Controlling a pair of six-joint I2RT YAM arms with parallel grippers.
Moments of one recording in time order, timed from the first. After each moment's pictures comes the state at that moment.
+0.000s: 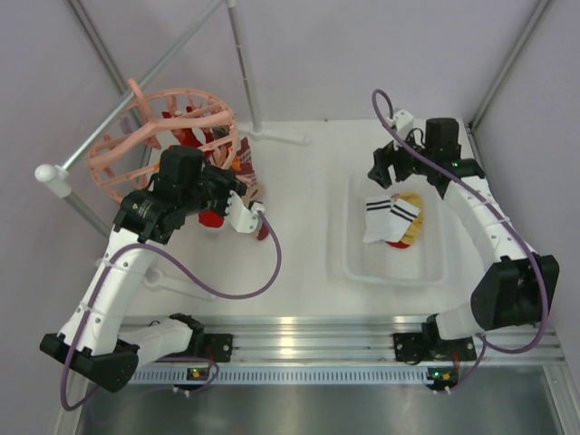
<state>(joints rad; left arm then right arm) -0.43 1.13 1.45 -0.96 0.22 1.62 0.17 1.45 1.33 -0.47 -0.52 -0.38</state>
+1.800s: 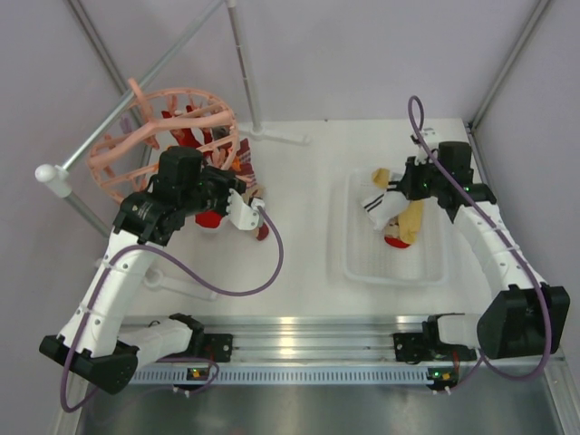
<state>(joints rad) -0.42 1.11 1.43 -0.94 0.23 1.54 0.08 1.28 1.07 -0.45 -0.24 0.01</state>
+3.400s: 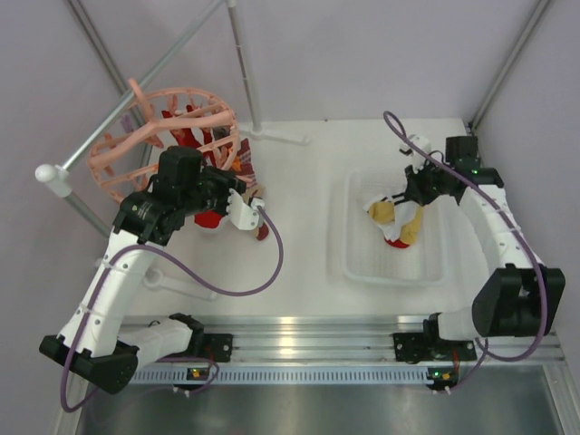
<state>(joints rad) -0.42 1.11 1.43 -0.94 0.24 1.53 0.01 1.41 1.20 -0.73 -0.44 -0.56</state>
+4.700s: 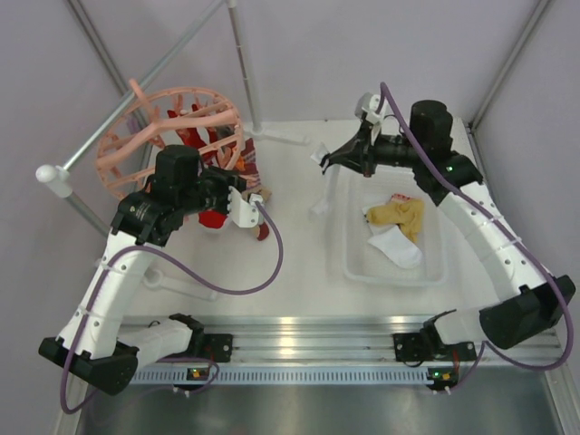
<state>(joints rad) -0.42 1.11 1.44 -0.91 0.31 1.46 0.39 1.35 1.48 -0.38 -0.84 -0.28</state>
